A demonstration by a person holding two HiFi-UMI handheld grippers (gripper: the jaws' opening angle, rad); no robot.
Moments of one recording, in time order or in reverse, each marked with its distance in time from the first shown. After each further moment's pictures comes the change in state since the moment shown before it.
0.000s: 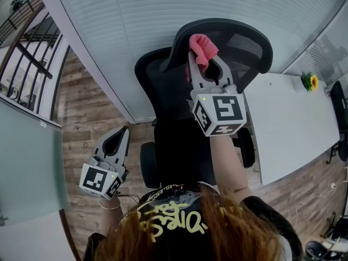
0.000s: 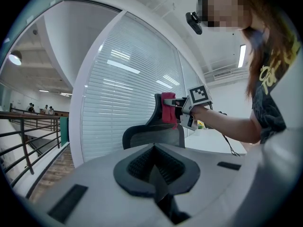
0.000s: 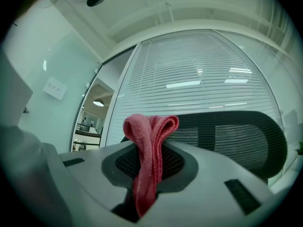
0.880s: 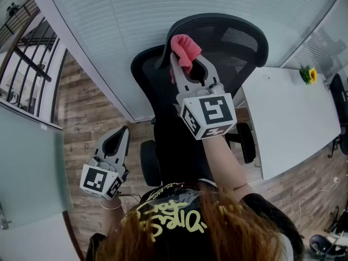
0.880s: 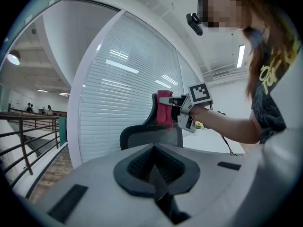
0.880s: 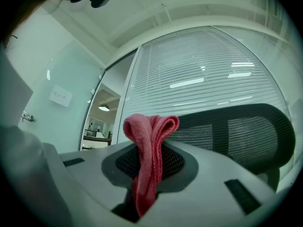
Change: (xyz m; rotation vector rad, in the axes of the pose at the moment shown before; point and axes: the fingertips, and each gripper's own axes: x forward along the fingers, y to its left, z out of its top) left arm 0.000 -0.008 0.003 0.004 0.005 -0.014; right arm -0.003 0.032 0.005 0.055 -0.024 0.076
